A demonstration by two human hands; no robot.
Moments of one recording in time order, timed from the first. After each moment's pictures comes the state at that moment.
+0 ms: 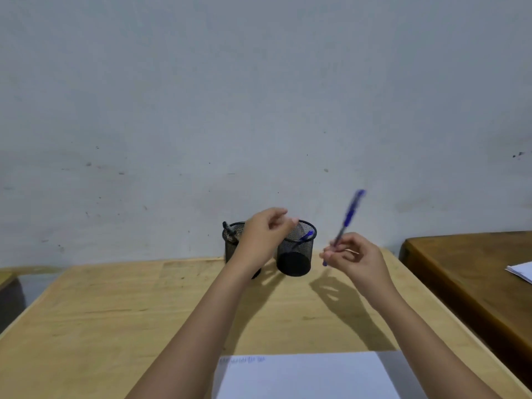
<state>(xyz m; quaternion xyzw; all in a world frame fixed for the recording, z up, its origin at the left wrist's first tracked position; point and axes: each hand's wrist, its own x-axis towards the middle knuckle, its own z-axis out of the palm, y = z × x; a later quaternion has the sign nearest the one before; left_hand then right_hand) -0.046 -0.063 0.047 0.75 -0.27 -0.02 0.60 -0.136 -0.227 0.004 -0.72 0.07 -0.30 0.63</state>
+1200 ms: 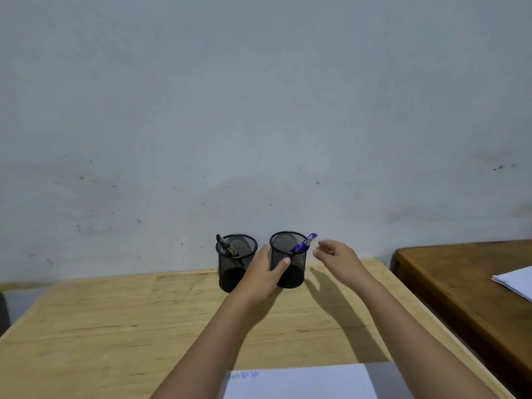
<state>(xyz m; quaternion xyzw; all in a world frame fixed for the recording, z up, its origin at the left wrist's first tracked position) -0.045 -0.070 0.003 0.81 -0.30 -0.09 0.50 -0.096 -0.245 0.016 -0.85 0.18 -0.17 0.46</state>
